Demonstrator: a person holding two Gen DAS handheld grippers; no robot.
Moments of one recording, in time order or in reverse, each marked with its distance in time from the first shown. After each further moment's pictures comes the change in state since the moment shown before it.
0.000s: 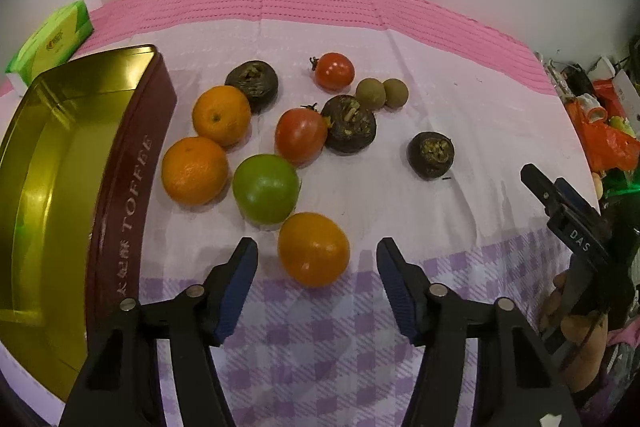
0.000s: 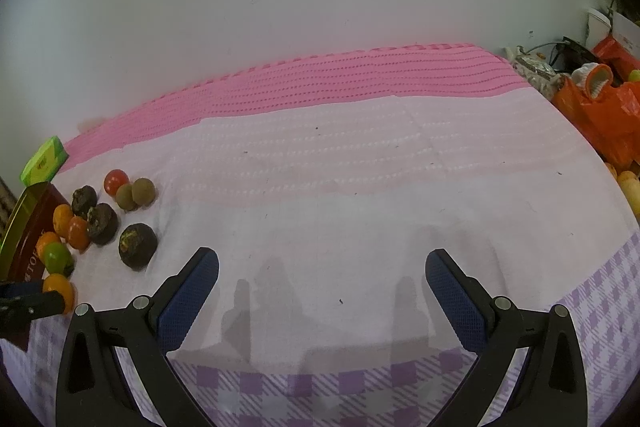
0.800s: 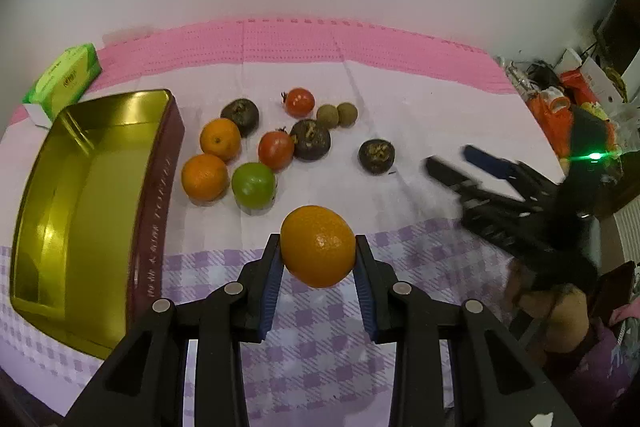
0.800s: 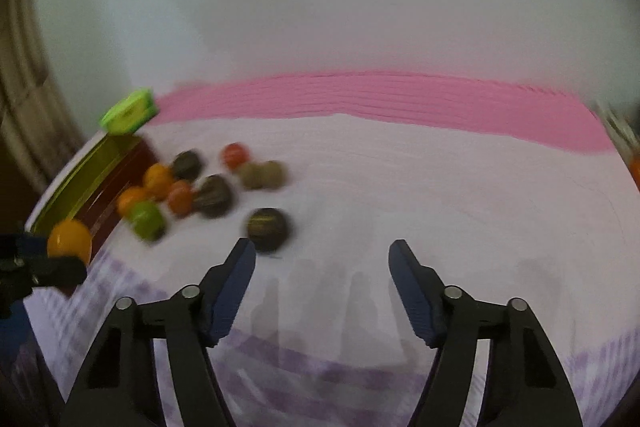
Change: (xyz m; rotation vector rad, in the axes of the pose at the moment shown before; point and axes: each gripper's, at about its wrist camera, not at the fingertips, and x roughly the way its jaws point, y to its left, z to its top) left arm -0.076 0.002 -0.021 0.077 -0.107 -0.038; right arm -0.009 0.082 -0.001 -0.314 0.022 0.289
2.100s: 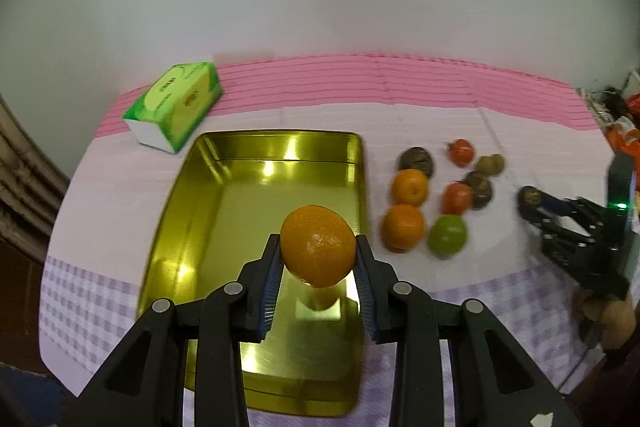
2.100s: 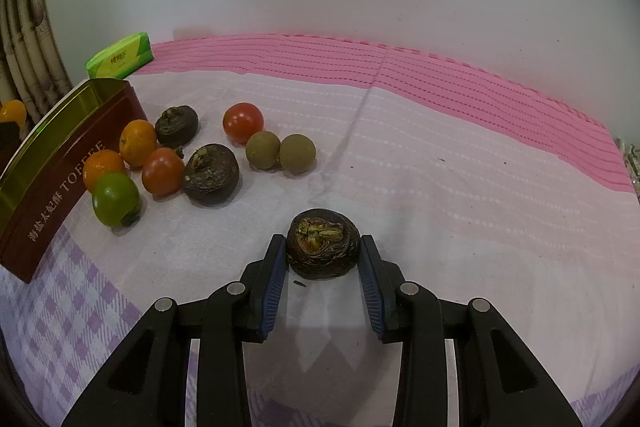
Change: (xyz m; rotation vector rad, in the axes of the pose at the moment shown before) left arm -0.025 0.111 0.028 -0.030 -0.070 0.293; right arm 0.058 0.023 0.005 -0.065 0.083 -0.094
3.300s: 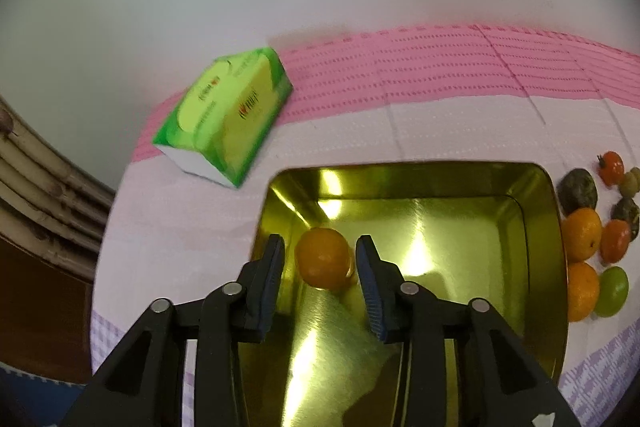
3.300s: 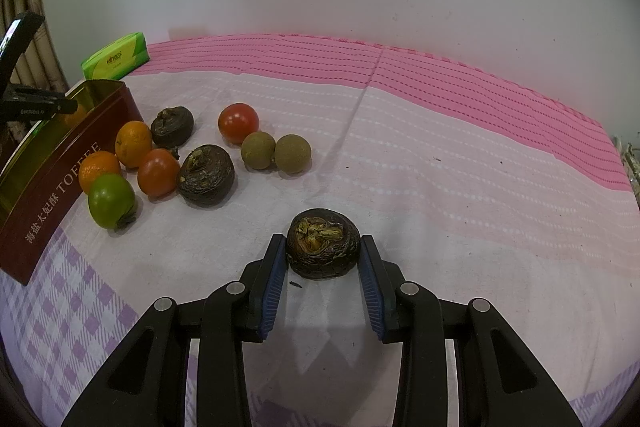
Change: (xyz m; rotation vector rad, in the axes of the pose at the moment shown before) left arm 0.089 0.052 0.052 0.074 0.069 0.248; right arm 0.000 -0.003 0.003 0.005 0.006 0.000
